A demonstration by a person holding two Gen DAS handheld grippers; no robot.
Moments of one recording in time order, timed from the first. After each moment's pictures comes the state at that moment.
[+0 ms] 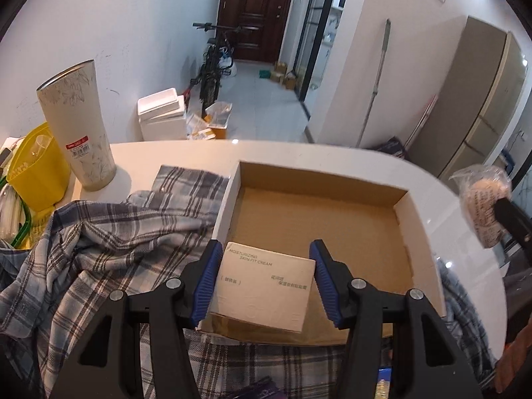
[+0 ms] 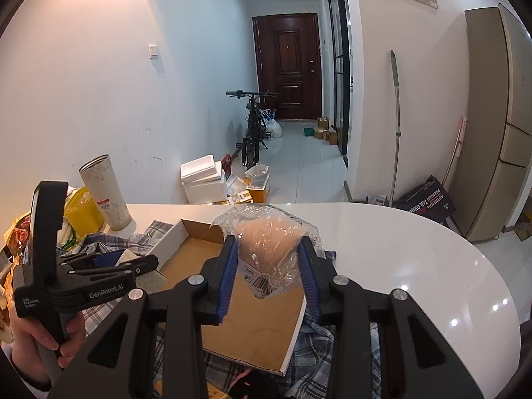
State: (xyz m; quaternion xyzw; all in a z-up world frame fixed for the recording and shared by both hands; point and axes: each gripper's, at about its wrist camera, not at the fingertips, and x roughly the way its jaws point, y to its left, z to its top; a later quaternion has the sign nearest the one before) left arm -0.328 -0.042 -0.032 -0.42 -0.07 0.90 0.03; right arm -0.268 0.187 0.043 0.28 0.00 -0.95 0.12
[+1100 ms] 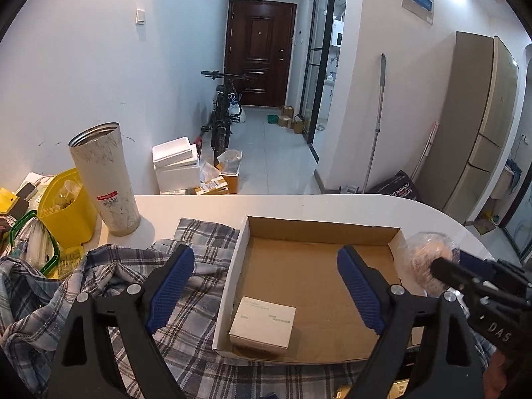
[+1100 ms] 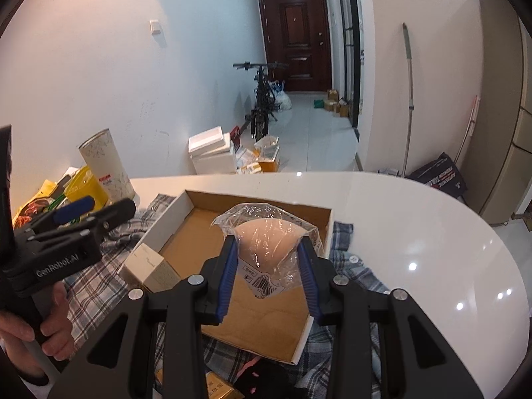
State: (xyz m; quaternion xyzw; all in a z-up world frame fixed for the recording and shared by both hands) left arm -0.303 -0.038 0.021 -0.32 -0.05 0.95 0.00; right arm -0.287 0.172 0.017 0.35 0.00 -0.92 0.15
